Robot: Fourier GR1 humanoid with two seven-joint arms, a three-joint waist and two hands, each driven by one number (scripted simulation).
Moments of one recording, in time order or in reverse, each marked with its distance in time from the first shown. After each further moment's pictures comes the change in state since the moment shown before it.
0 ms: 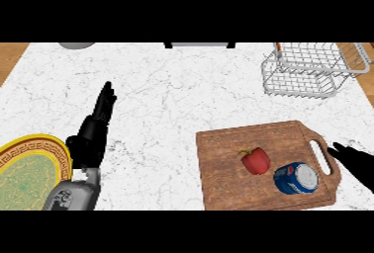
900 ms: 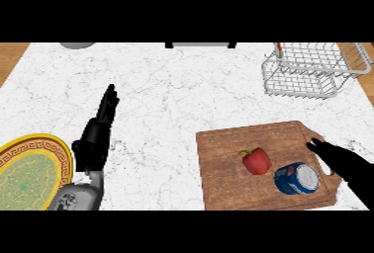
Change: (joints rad) left arm 0.021 -0.042 0.008 -0.012 -0.050 -0.018 -0.005; right arm -0.076 0.173 0.025 0.109 0.154 0.080 -0.105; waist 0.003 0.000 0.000
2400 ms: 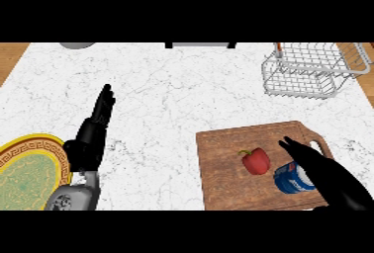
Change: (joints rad) left arm 0.008 -0.016 0.050 -0.017 -0.011 -0.056 0.004; right arm -0.015 0.178 0.084 0.270 0.242 -0.190 -0.164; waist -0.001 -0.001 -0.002
